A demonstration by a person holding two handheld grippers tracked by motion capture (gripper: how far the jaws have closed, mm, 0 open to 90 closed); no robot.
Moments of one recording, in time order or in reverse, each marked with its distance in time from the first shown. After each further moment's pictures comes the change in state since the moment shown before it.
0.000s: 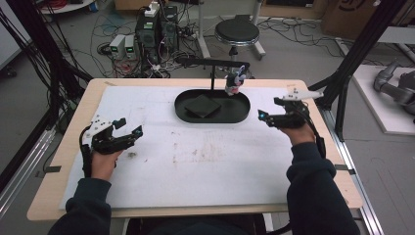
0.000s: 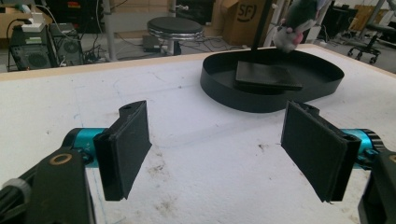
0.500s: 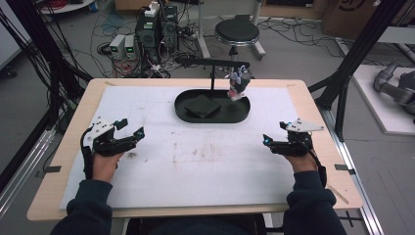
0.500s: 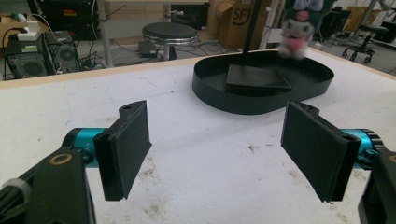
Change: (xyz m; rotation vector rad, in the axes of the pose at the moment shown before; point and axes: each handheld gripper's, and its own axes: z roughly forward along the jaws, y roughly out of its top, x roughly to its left) left arm -0.008 0.000 -0.003 -0.019 -0.011 0.029; right arm 0.021 -0.073 -0.011 0.005 -0.073 0.007
